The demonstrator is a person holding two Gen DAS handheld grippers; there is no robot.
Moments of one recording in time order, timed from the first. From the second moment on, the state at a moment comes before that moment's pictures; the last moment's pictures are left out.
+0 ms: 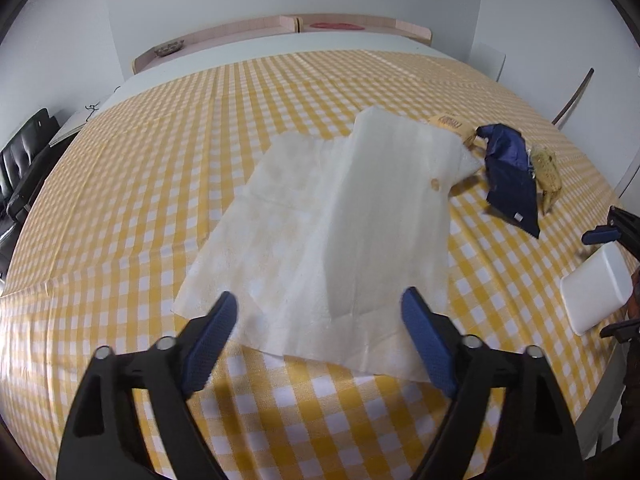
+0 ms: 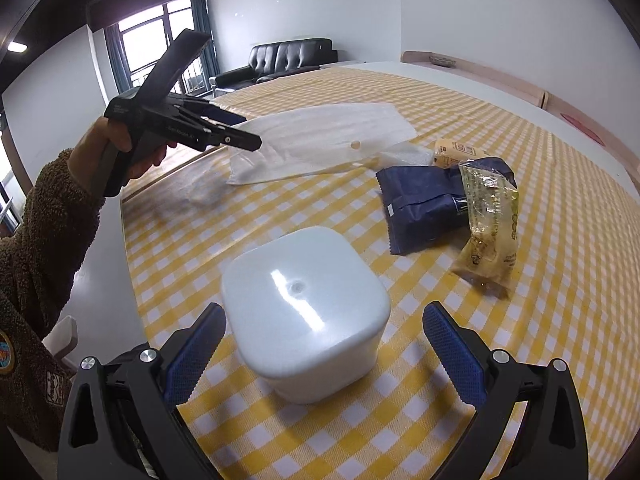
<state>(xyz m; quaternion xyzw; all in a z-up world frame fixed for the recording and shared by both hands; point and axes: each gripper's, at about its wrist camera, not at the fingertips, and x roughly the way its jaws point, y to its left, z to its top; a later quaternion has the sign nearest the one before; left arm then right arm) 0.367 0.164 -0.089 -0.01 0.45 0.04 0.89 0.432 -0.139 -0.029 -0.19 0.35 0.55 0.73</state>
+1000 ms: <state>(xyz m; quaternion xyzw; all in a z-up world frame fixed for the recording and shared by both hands) 0.208 0.090 -0.031 -0.04 0.36 0.00 0.93 0.322 -0.184 0.007 -0.19 0.33 0.52 0.77</state>
